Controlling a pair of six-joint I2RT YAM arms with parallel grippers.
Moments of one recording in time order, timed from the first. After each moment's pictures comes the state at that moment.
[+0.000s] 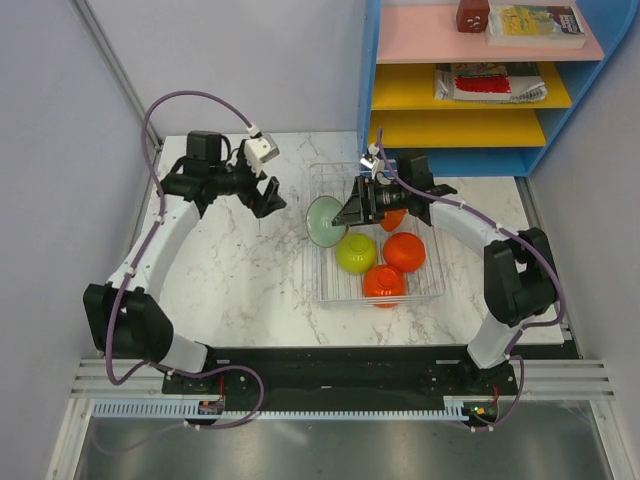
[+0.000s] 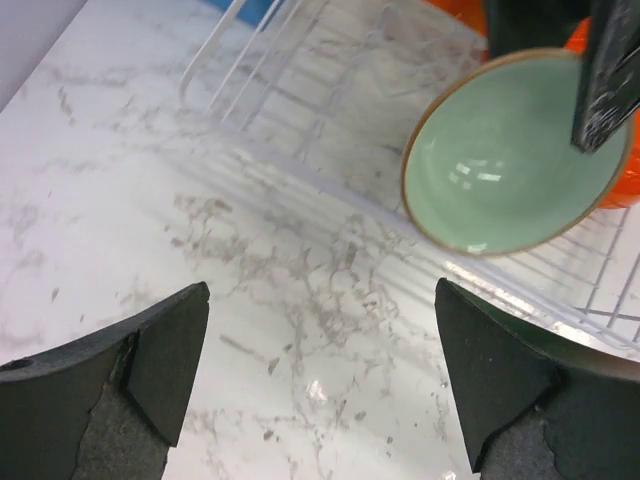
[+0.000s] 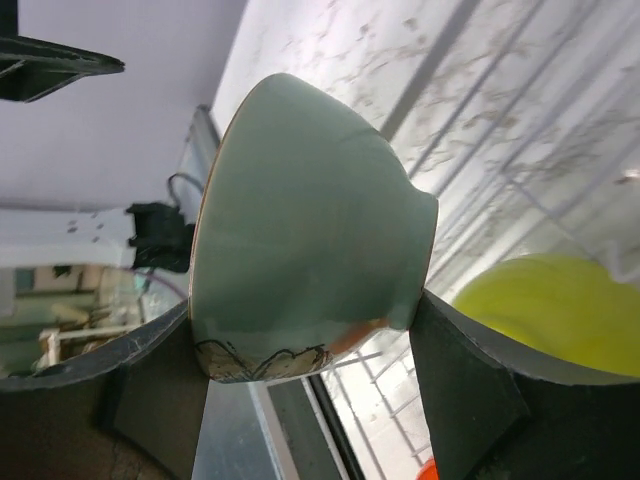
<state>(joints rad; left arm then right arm) -0.22 1.48 1.39 -0.58 0.68 0.54 0.37 1.73 1.22 -0.11 -1.00 0.48</state>
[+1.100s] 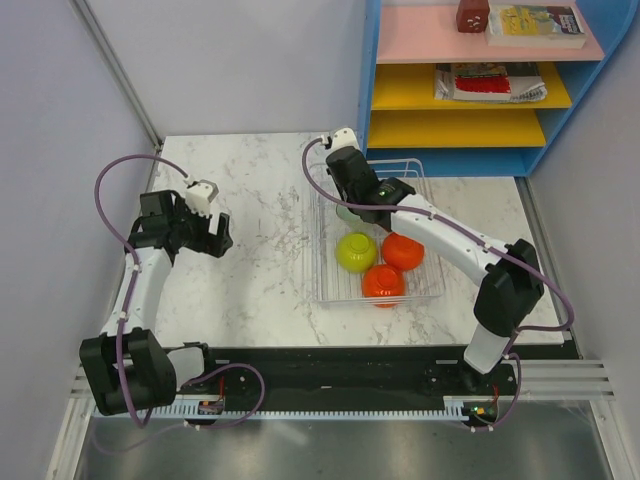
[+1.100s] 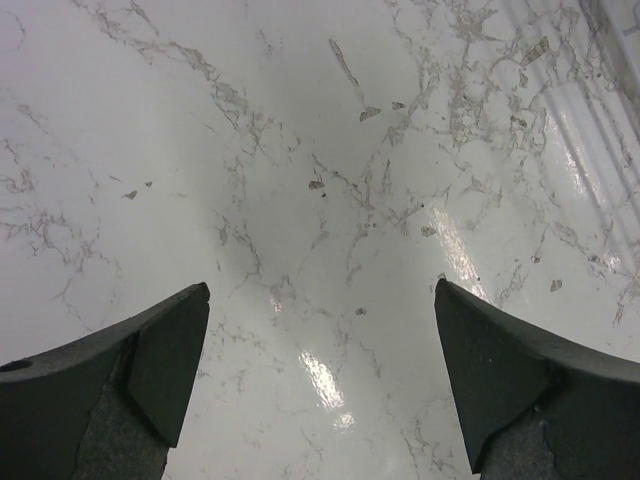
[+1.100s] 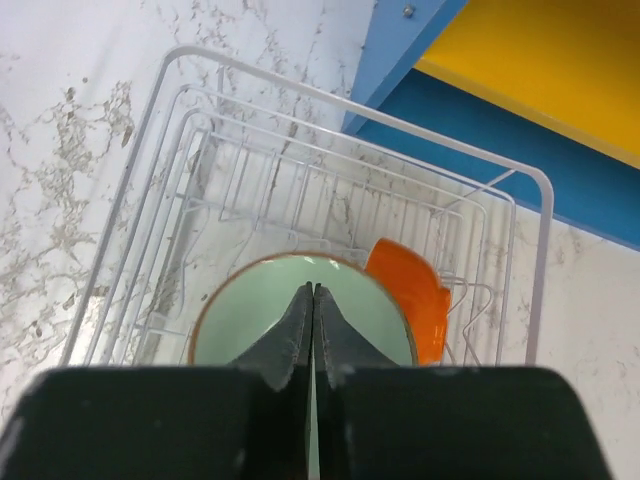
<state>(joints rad) 0.16 1.18 0.88 -0.52 0.45 0.41 0.76 1.74 1.57 -0.45 0.55 0.07</state>
